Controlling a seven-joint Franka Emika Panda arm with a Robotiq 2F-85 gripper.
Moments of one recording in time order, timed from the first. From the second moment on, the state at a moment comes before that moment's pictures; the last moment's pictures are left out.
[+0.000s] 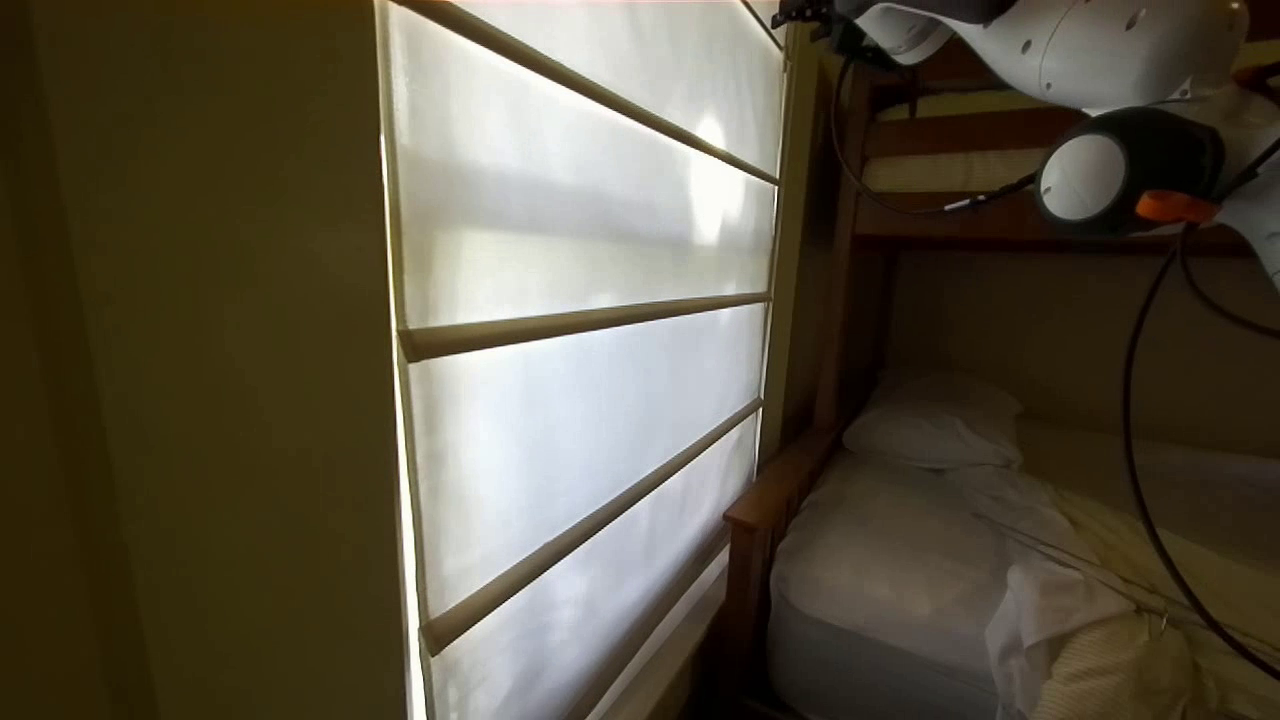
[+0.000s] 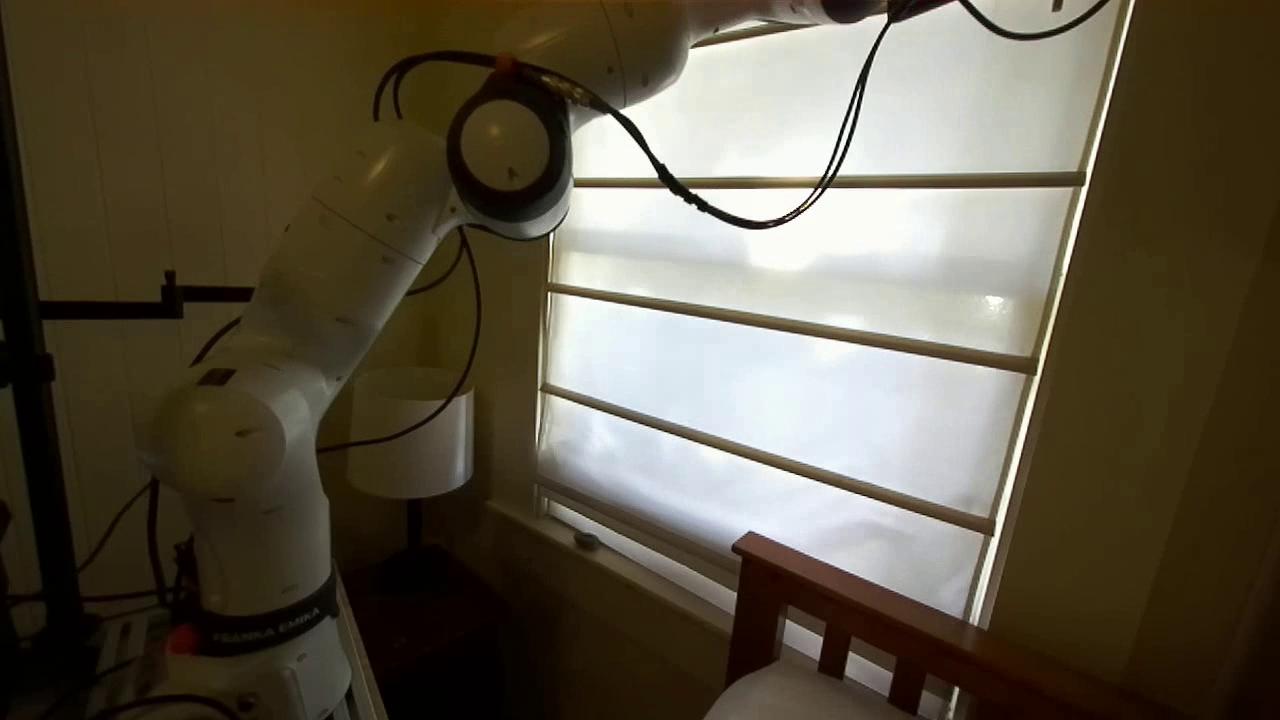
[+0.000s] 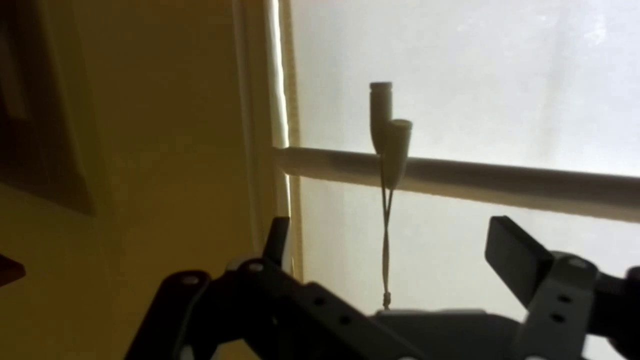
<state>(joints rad) -0.30 0.53 -0.26 -0.59 0.49 2.66 -0.28</state>
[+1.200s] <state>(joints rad) -0.31 0.61 -0.22 -0.45 0.09 2.71 0.15</state>
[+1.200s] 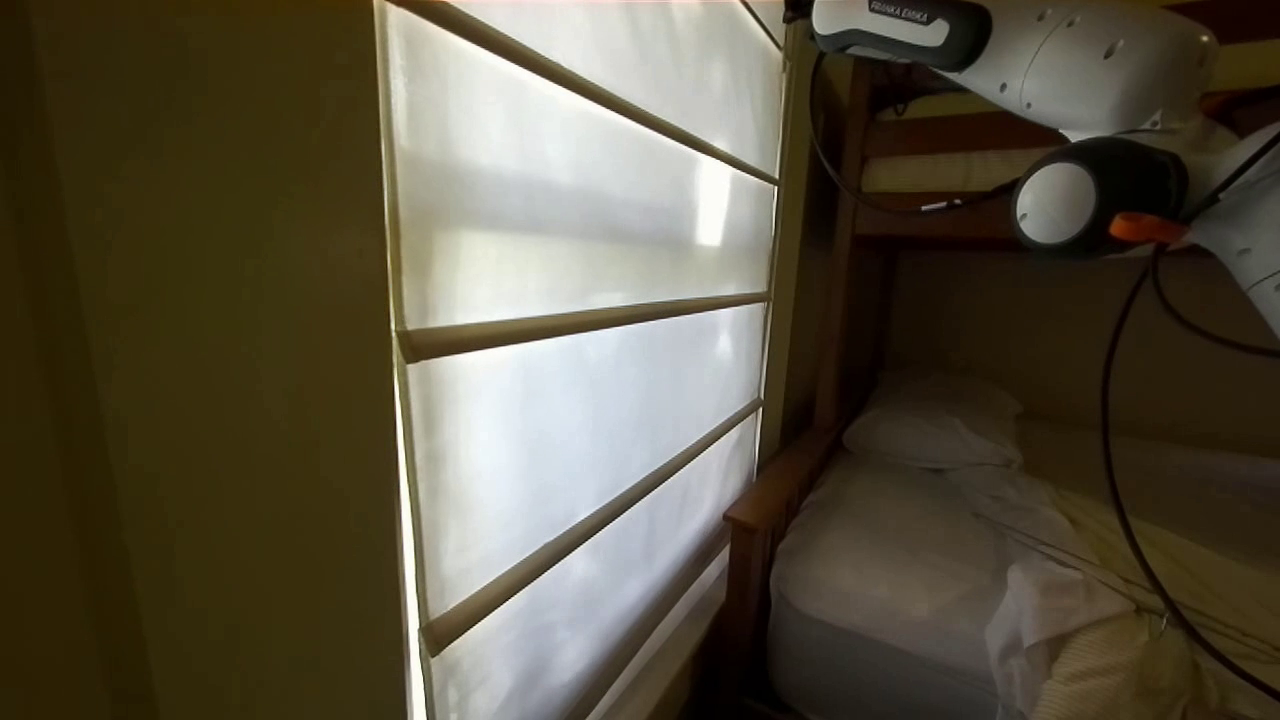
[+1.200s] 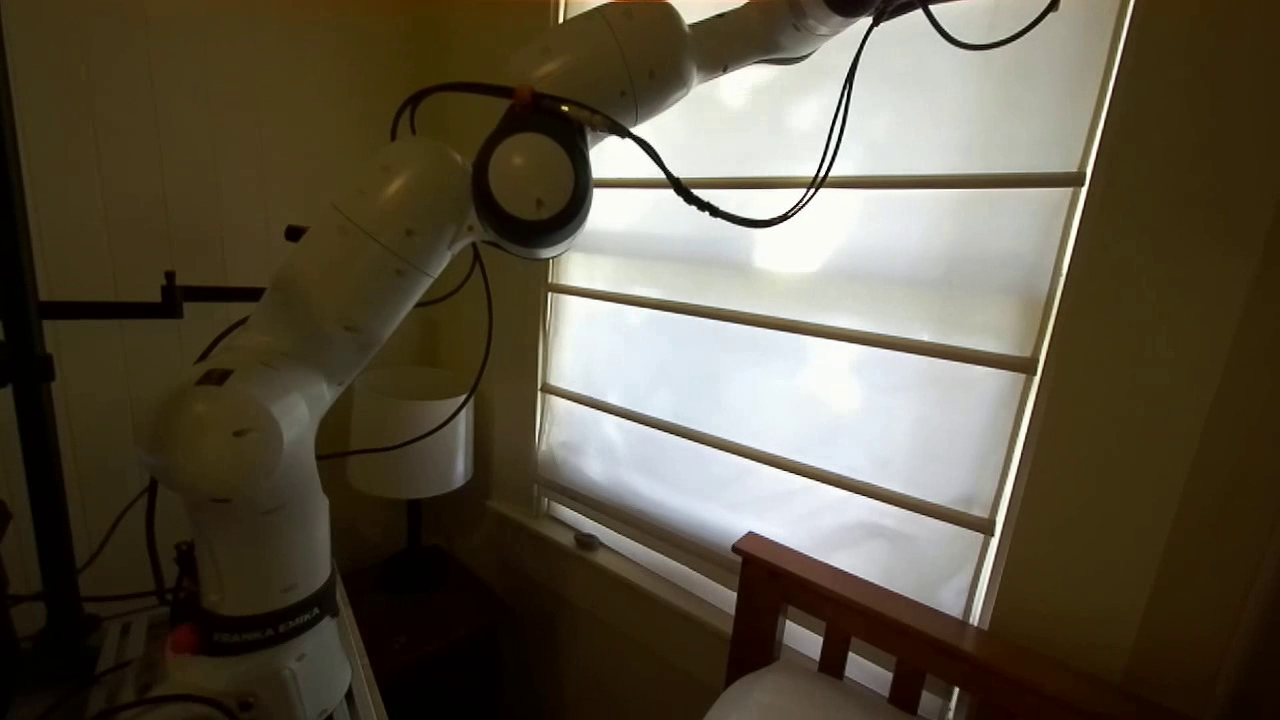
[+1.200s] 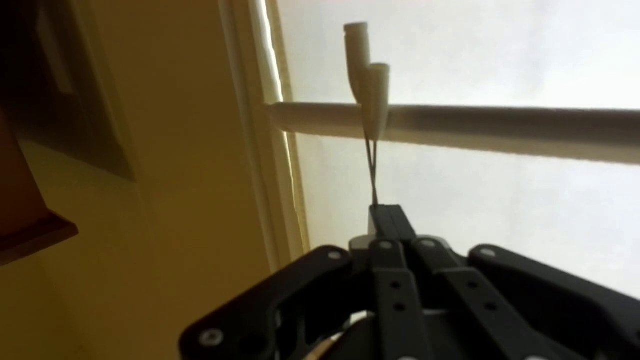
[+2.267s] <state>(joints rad) -0.34 0.55 -0.20 -0.45 0.06 2.42 0.16</state>
